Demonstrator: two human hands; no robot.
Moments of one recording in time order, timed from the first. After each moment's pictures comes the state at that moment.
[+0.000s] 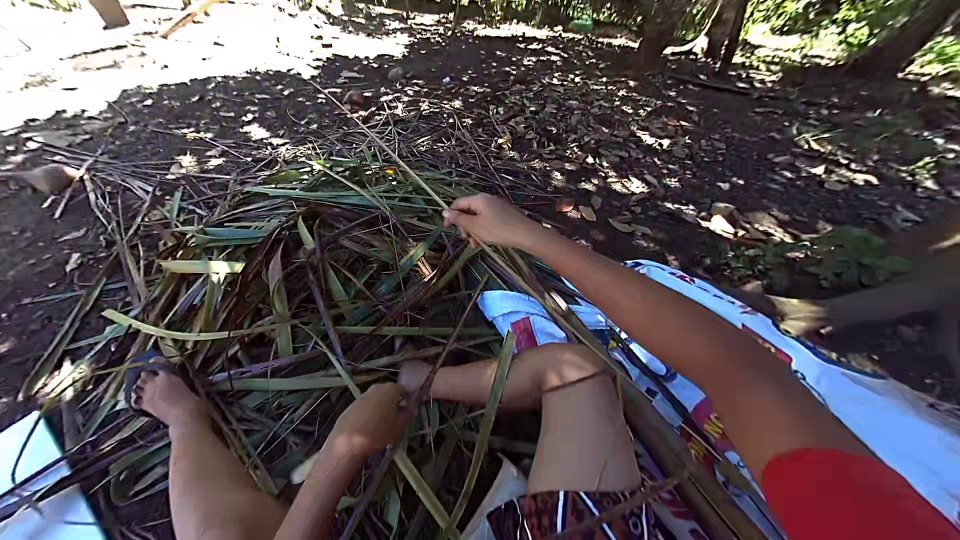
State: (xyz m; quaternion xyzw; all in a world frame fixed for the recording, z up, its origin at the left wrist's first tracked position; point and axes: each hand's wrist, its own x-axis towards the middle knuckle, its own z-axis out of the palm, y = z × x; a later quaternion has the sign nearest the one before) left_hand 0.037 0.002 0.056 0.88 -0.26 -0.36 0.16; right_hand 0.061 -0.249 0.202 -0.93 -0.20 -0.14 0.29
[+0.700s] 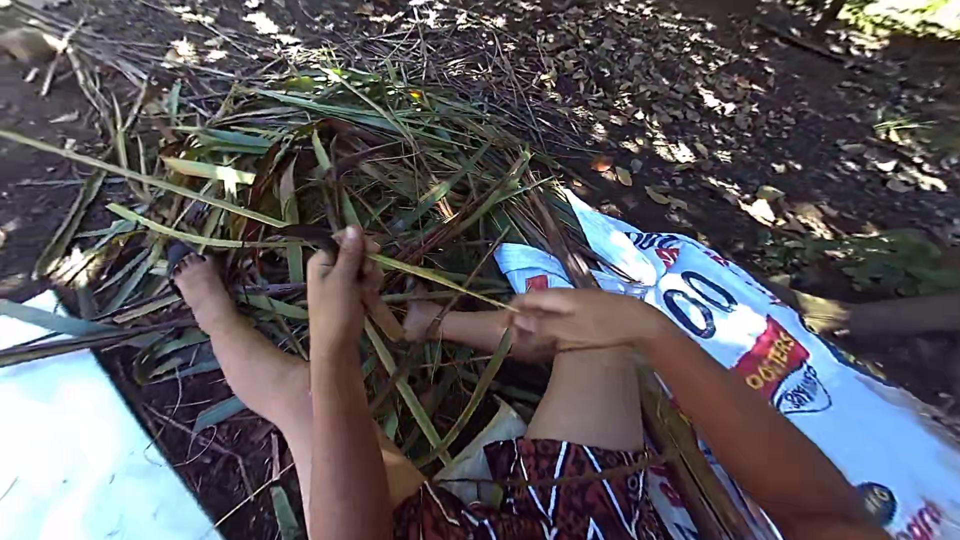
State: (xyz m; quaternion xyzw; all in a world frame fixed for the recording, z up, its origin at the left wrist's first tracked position) left_hand 0.067 0.021 0.065 0.57 -0.10 0.00 0.82; right_hand -0.026 -0.260 0.106 -0.86 -0.10 0.31 0.40
